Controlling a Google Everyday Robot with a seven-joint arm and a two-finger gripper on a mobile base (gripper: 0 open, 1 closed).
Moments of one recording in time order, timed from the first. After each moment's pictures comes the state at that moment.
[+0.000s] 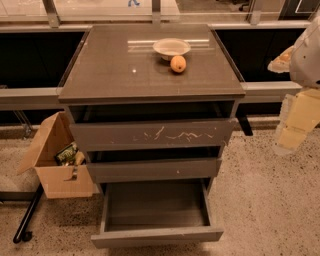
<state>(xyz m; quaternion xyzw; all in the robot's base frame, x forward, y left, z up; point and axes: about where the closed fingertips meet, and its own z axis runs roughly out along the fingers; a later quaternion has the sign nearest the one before) 0.438 -0.217 0.976 -0.60 0.78 -0.03 0.16</state>
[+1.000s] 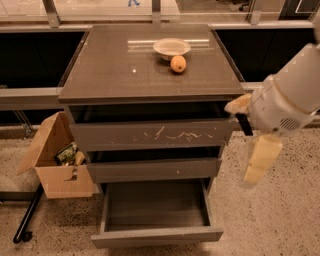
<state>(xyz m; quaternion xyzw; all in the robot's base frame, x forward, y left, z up) 0.432 -0.166 0.891 -0.66 0.72 0.08 0.18</state>
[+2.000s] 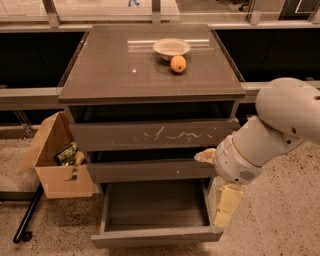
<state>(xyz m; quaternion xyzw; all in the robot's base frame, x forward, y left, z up) 0.392 -0.113 0.765 -0.68 0.69 0.20 0.15</state>
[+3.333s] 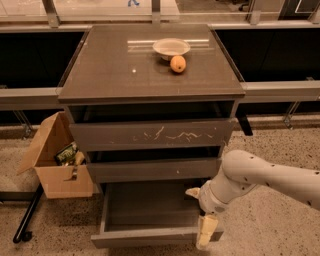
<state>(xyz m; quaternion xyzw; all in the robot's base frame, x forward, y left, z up) 0.425 -0.118 0.522 -0.68 0.69 0.23 0.13</state>
